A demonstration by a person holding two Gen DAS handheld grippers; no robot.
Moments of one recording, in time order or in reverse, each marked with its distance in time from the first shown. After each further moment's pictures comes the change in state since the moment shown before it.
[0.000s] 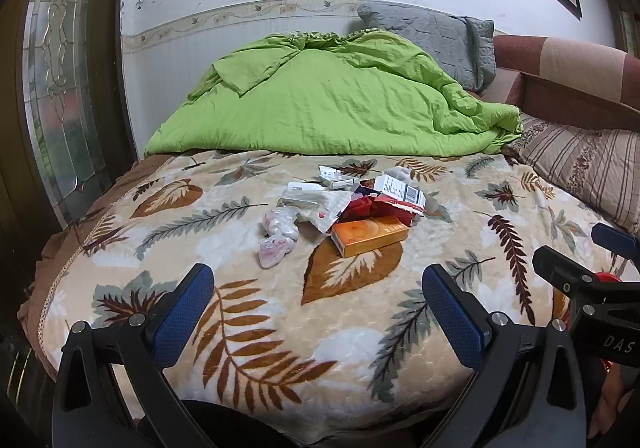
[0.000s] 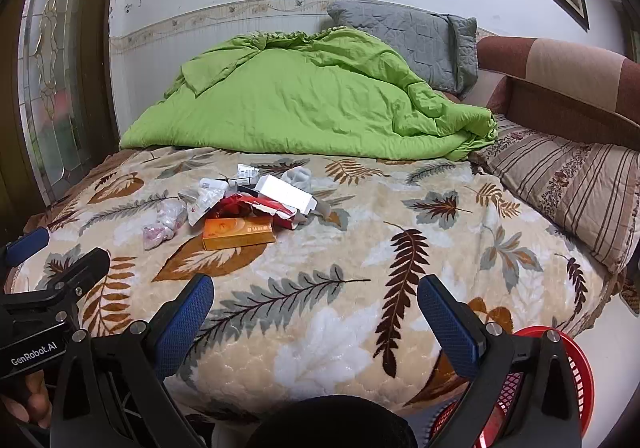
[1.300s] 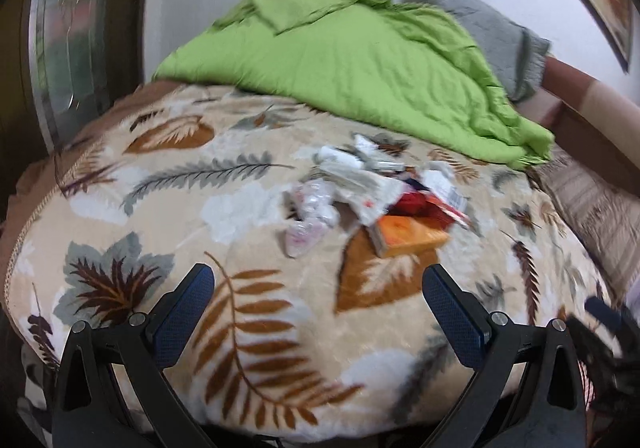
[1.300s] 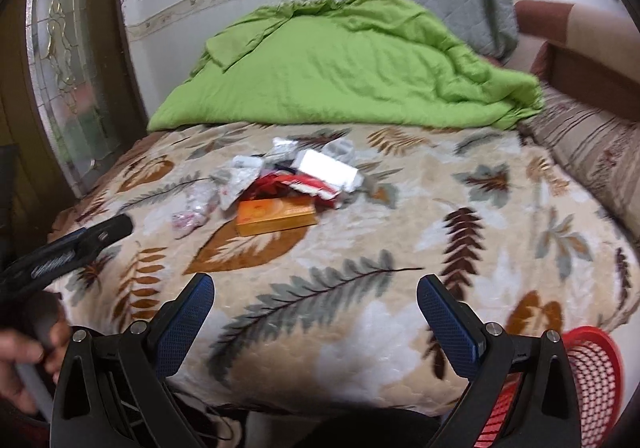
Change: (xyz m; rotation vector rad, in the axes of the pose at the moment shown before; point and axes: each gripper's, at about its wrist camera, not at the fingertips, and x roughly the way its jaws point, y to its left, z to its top) left arm 0.072 0.064 0.021 -0.238 0.198 -0.025; right arm 0.040 0.004 0.014 0.034 0.140 0.191
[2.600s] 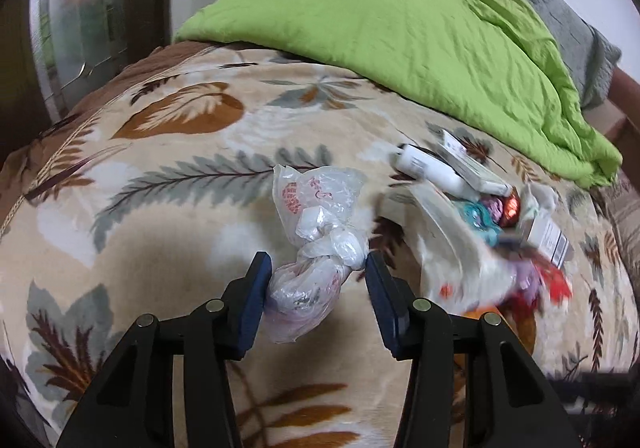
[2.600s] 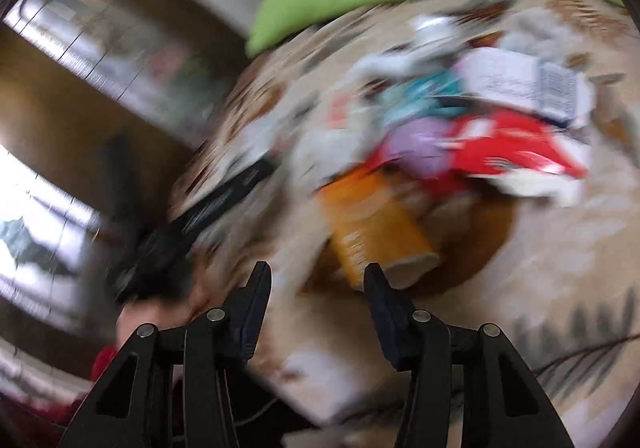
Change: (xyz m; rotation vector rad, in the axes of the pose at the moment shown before) left arm 0.119 0.045 0.045 -0.093 0.085 0.137; right arm 0.167 0.036 0.045 0.099 0.464 0.664
